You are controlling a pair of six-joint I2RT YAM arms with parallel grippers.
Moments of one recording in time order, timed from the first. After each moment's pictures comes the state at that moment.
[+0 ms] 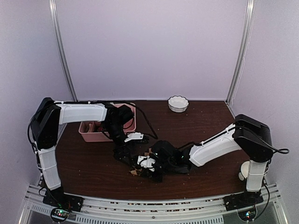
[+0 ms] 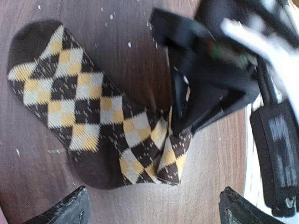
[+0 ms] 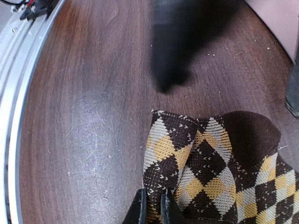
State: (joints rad) left arm -0.72 1.95 1.44 -1.01 0.58 0.84; right arm 1.13 1.94 0.98 0.18 -0.23 -0.24
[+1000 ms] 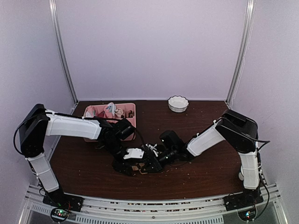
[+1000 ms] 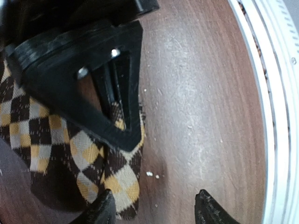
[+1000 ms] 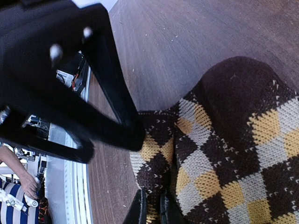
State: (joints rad) left arm -0.87 1.77 1.12 -0.69 0.42 0.82; right arm 0.89 2.13 1.04 0.35 -0.81 0.37
